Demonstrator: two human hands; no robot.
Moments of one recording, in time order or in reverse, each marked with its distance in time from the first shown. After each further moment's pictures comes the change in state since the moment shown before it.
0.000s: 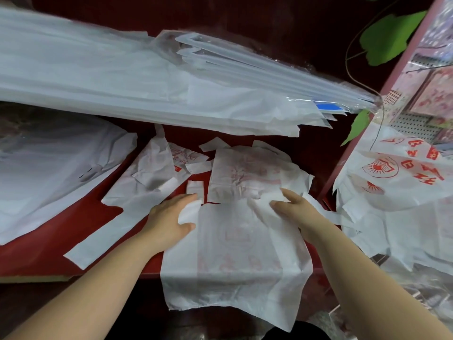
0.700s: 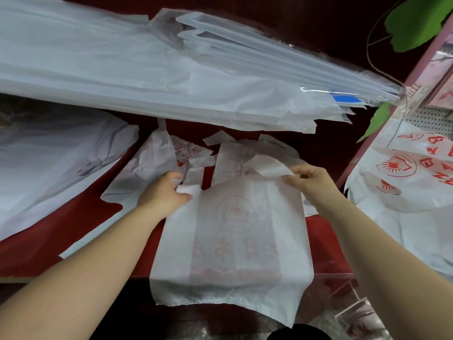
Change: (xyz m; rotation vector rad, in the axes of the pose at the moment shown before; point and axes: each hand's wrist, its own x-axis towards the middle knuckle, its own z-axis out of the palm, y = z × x) left_hand 0.040 -0.003 -0.016 -0.148 0.070 -0.328; right_hand 0.018 -0.036 -0.007 -0.102 0.088 -0.254
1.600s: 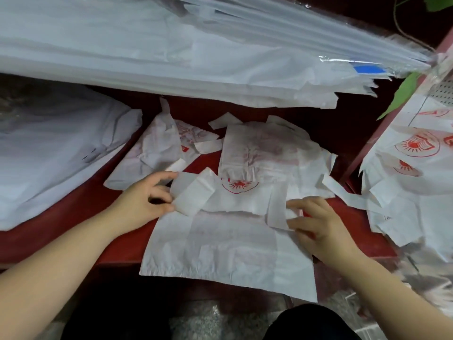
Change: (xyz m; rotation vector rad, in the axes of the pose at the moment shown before) left_hand -0.028 -0.049 -0.027 -0.254 -0.176 0.253; right_hand -0.054 0.074 0.012 -0.689 -0.038 -0.890
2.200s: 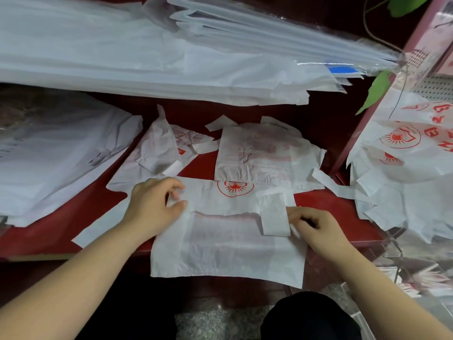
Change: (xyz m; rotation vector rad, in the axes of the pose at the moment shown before) left_hand -0.021 0.024 0.024 0.466 0.225 0.093; right_hand -0.020 -0.026 -0.009 0.607 -0.066 0.744
